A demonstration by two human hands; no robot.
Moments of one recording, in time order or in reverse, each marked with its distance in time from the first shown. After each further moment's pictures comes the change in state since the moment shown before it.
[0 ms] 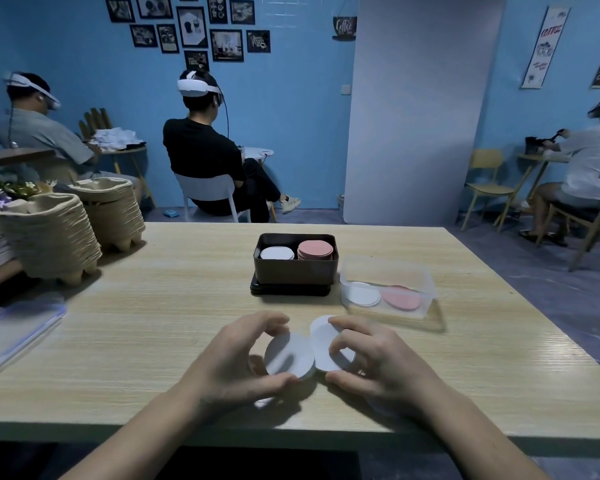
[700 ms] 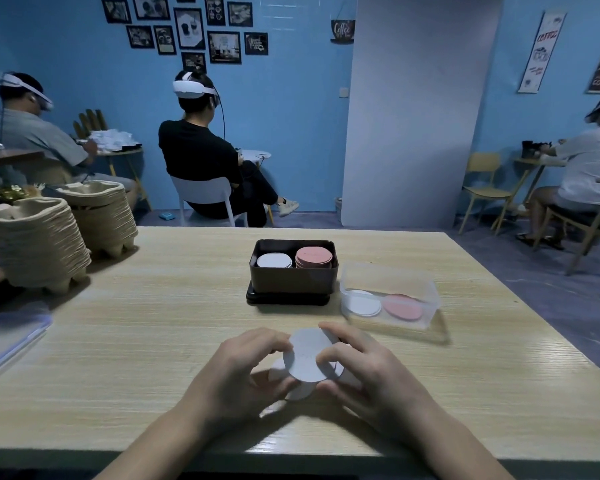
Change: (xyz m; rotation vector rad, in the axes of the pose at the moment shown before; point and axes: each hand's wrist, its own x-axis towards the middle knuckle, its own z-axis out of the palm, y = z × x) left_hand 0.009 -0.009 0.018 0.018 0.108 0.169; right_hand 0.007 -0.005 0.014 0.041 0.091 -0.123
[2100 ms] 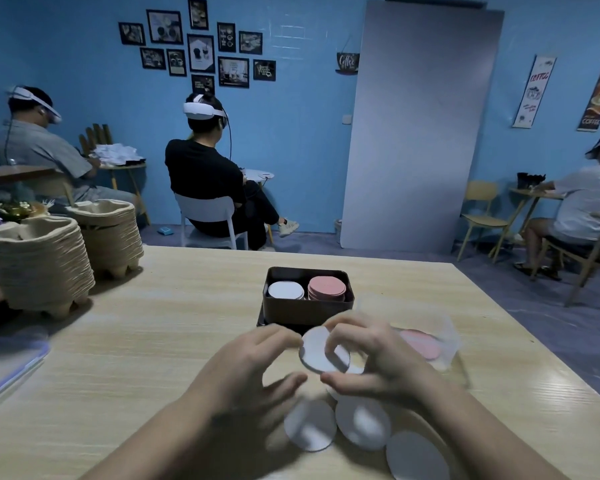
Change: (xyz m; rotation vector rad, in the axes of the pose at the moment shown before) left_hand 0.036 -0.034 -0.024 0.144 -0.042 0.023; right_hand 0.083 0.013 -0.028 0.020 -0.055 -0.054
